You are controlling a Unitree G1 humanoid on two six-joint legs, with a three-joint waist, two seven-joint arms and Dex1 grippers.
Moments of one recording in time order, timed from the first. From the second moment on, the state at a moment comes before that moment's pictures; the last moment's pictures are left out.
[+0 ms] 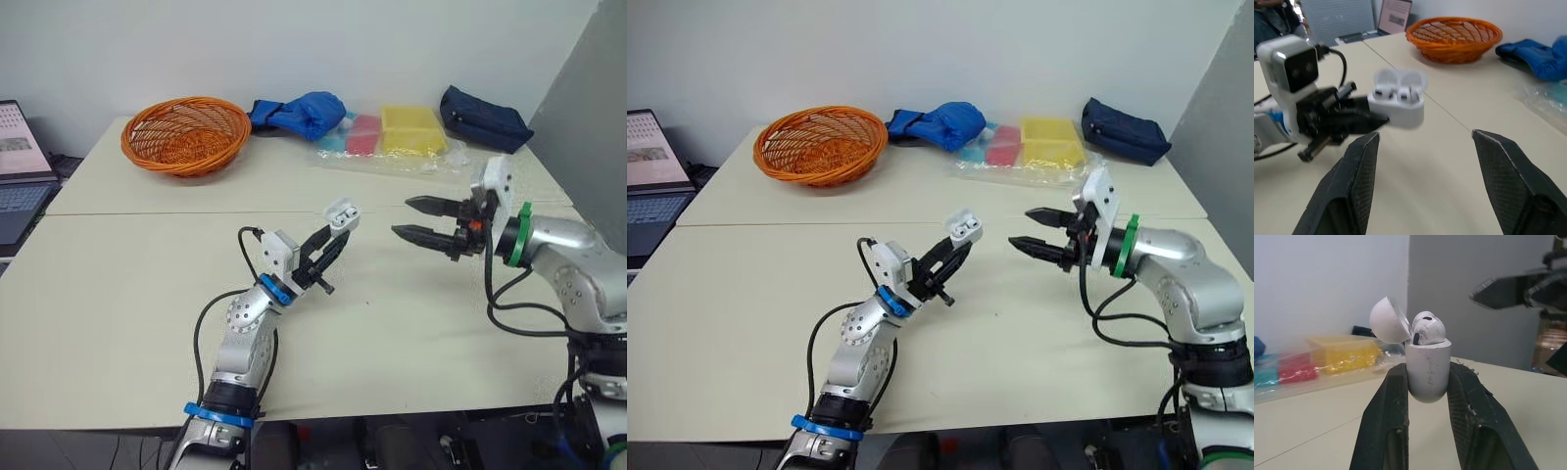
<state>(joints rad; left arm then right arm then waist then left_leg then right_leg) -0.33 0.13 -0.09 0.15 -0.34 -0.22 -0.77 -0.64 -0.67 -0.05 -0.20 0.60 0.73 0.93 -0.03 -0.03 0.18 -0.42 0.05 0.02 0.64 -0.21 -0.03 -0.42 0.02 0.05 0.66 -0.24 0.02</state>
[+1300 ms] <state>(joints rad) -0.34 0.12 -0.14 0.16 -0.35 -0.19 -0.88 -0.90 -0.63 0.17 -0.14 0.47 1.05 0.88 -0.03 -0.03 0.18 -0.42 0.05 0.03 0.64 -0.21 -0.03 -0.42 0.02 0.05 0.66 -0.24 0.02</state>
